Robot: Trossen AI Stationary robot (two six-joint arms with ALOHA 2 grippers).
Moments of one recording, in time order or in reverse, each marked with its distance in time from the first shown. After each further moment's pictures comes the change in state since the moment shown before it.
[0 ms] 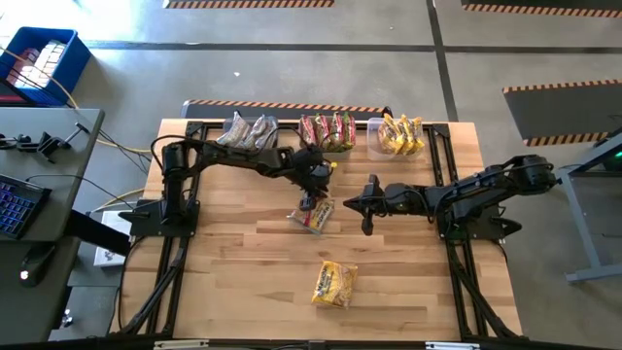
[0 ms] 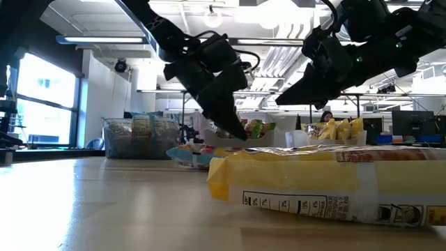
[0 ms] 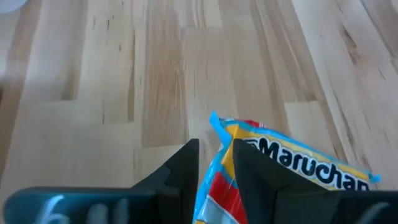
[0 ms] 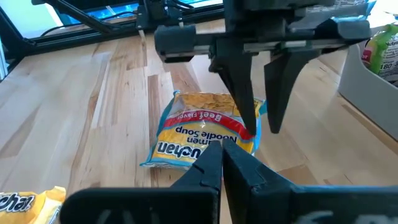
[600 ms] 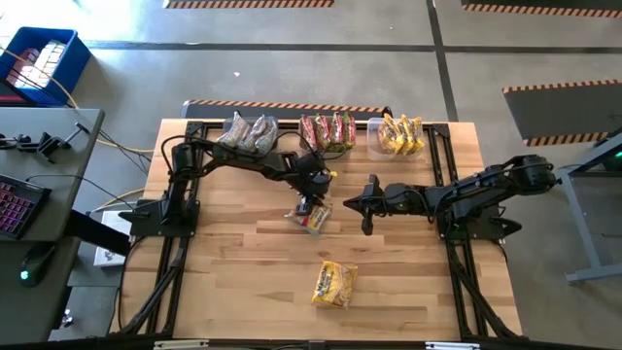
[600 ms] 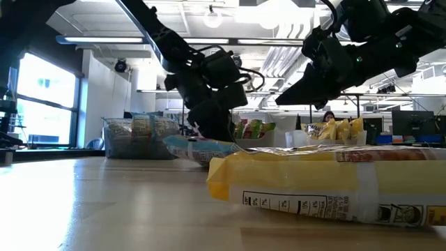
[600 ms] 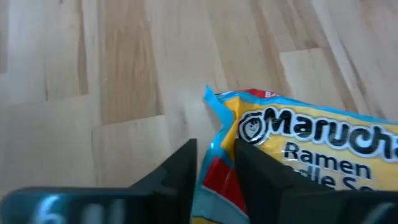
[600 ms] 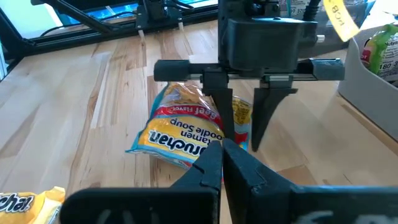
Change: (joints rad) left arm -0.003 0.082 0.011 -0.059 0.028 0.121; right arm -0.001 0.000 0.000 0.000 0.000 0.000
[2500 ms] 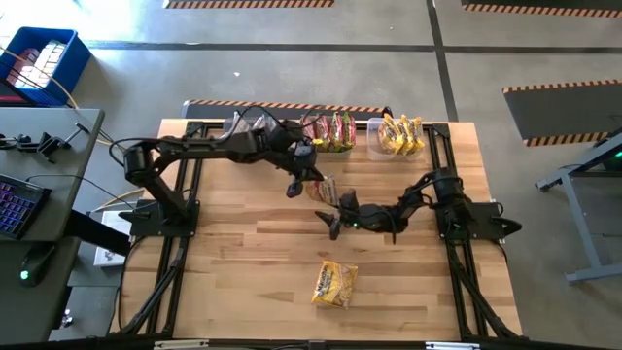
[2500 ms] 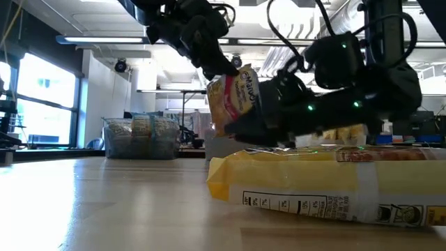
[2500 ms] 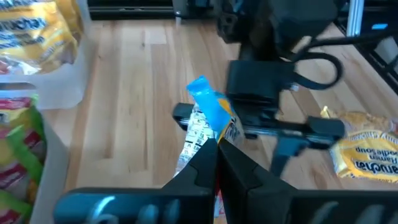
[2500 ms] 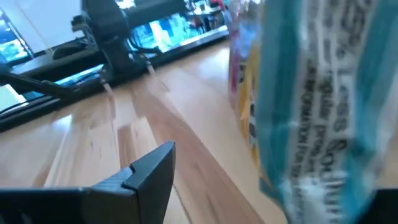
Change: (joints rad) left arm 0.058 -0.382 -0.034 -0.008 0.098 -0.122; right arm 0.083 0.761 0.192 0.776 0.282 0.179
